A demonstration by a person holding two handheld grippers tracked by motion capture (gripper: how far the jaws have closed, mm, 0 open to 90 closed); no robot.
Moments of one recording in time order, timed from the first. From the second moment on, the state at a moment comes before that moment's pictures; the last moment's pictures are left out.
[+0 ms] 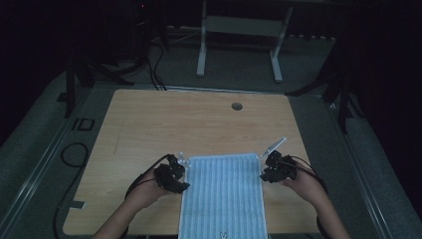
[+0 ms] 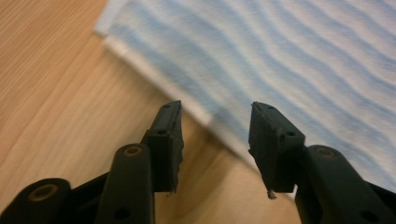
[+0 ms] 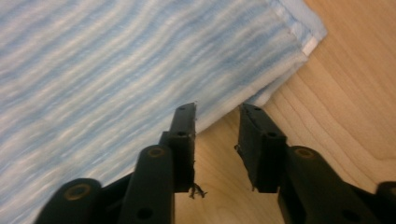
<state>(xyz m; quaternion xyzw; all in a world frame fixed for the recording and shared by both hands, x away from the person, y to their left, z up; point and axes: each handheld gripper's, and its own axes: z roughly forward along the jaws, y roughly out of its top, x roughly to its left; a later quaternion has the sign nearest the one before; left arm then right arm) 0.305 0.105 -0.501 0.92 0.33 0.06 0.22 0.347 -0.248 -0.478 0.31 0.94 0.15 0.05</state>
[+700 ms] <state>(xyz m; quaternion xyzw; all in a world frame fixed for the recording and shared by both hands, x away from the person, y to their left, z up) 0.319 0.092 -0.516 0.91 0.33 0.06 0.23 0.350 -0.228 -0.500 0.29 0.95 0.12 0.03</state>
